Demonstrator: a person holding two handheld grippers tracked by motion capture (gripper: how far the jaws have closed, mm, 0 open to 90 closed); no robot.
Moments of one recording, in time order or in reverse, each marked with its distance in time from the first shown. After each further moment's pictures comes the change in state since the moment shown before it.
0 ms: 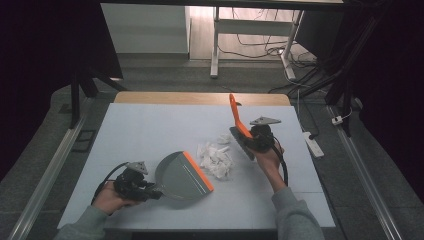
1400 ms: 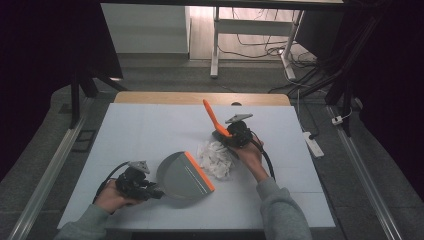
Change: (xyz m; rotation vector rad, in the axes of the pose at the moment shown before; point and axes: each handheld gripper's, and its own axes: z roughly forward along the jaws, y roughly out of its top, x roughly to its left) left arm 0.002 0.002 0.003 0.004 -0.015 -0.006; right arm 0.042 0.020 0.050 0.126 0.090 -0.134
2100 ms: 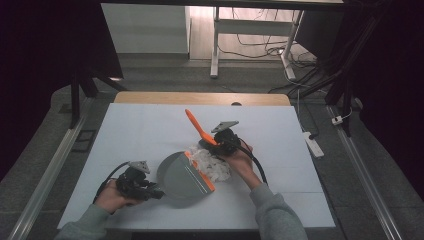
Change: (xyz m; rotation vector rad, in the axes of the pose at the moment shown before) left arm 0.000 0.000 0.000 0.001 -0.002 -0.002; right arm 0.043 0.003 0.003 0.003 0.080 -0.102
